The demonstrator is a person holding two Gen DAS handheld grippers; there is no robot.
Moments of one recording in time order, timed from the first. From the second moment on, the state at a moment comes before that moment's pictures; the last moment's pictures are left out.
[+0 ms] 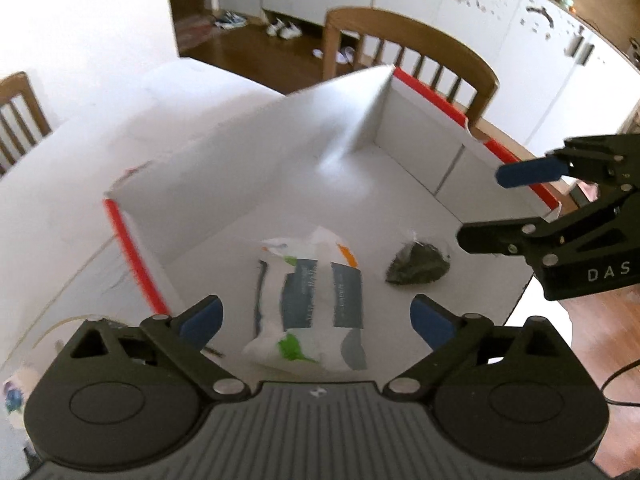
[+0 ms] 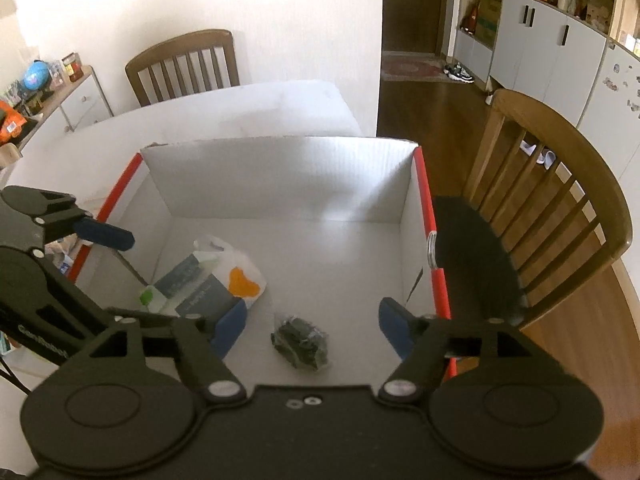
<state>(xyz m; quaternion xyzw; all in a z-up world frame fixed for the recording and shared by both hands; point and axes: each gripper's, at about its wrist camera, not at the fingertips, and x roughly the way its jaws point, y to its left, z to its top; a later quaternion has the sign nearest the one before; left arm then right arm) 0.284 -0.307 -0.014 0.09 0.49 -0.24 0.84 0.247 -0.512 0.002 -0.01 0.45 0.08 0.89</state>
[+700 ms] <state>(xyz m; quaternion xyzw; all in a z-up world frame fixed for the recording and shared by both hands) 0.203 -0.241 0.031 0.10 0.37 -0.15 0.91 0.206 -0.461 0.036 0.00 0.39 0.08 0.92</state>
